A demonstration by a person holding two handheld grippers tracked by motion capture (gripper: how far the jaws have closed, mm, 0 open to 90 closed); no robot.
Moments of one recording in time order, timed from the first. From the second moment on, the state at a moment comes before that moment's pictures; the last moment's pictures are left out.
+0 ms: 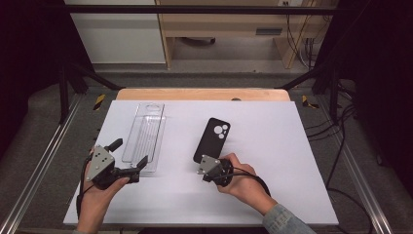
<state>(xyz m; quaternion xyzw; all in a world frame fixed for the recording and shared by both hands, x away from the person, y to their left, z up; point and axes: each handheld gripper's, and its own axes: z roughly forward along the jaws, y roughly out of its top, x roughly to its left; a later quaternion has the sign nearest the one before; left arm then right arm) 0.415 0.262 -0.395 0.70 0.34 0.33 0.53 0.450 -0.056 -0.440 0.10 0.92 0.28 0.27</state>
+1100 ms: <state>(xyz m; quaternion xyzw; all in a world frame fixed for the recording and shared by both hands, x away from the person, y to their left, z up) 0.440 0.219 -0.376 0.73 0.34 0.30 0.51 0.442 -0.056 -0.434 0.08 0.91 0.29 0.28</state>
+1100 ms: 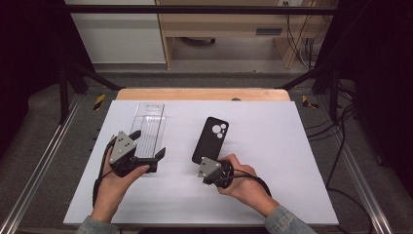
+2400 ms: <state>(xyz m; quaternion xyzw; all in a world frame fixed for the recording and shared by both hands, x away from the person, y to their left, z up) 0.479 0.167 -0.367 0.77 0.37 0.24 0.47 0.431 -0.044 -0.430 0.07 0.91 0.30 0.29</state>
